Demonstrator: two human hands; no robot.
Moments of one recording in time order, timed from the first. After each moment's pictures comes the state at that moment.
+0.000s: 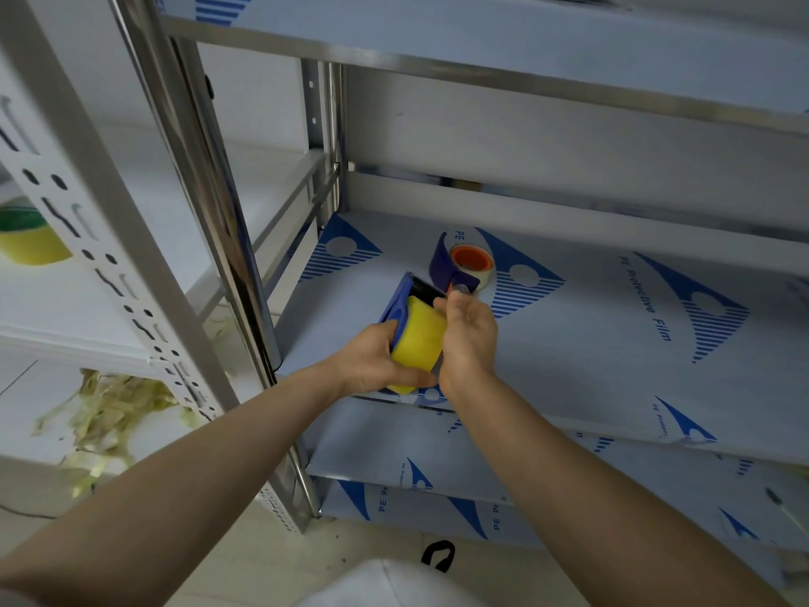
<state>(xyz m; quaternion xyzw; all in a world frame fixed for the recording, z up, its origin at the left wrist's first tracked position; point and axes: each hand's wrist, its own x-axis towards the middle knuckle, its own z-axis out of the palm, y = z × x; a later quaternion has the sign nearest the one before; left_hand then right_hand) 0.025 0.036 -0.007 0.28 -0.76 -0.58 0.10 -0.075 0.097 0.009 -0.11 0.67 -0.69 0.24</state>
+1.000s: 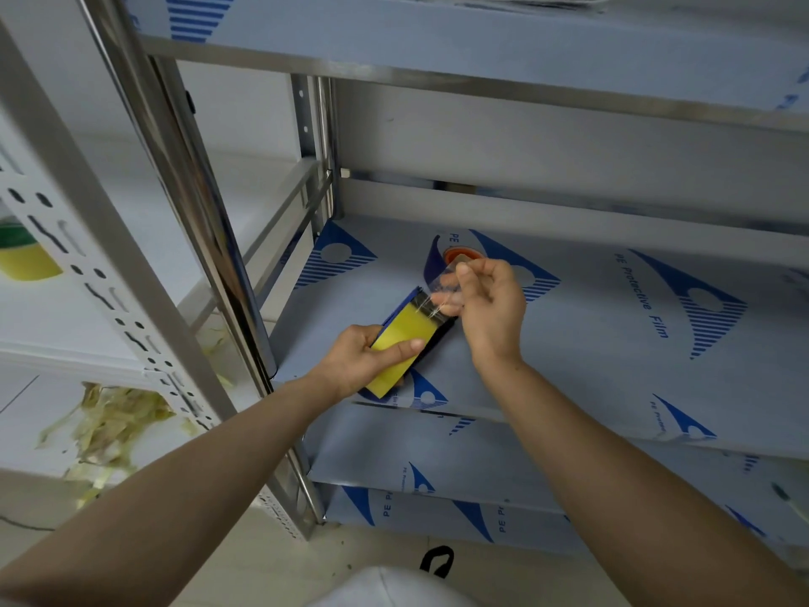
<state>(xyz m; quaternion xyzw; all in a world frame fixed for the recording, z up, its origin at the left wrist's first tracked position) 0.027 0.042 -0.003 0.35 -0.69 -0.61 0.17 -0.106 0.110 0.034 -0.31 0.63 -0.70 0.15</state>
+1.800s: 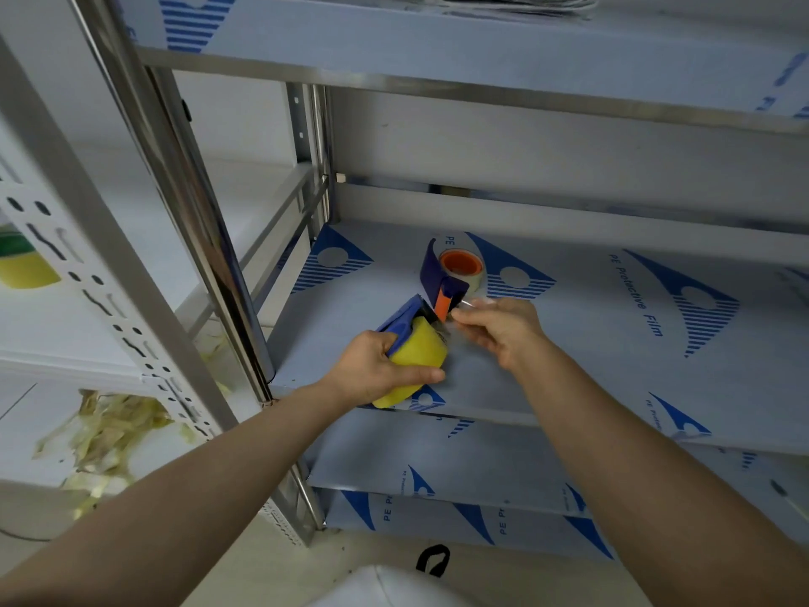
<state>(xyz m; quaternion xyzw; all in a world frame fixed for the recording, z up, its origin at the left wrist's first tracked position) 0.019 0.050 -0.007 0.33 -0.77 -0.53 0.15 -0.144 0.126 0.036 -0.10 0.65 -0.64 0.41</state>
